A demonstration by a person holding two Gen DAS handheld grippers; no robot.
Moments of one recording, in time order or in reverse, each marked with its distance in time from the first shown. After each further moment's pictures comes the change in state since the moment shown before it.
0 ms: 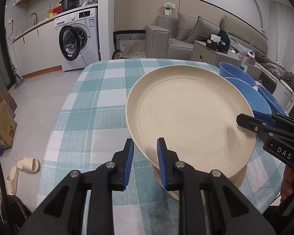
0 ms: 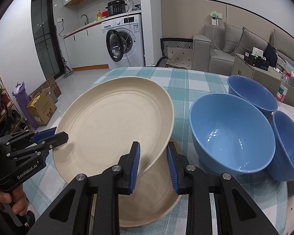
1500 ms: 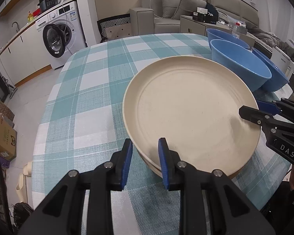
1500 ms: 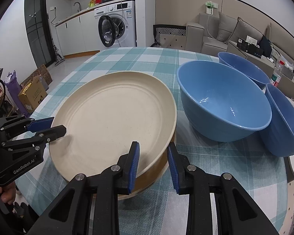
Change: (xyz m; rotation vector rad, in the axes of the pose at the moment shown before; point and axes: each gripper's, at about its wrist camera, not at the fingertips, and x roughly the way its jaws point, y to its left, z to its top) left arm 0.020 -0.030 -0.024 0.150 0.140 0.000; right arm 0.010 -0.006 -0.045 -0.008 0.100 -0.077
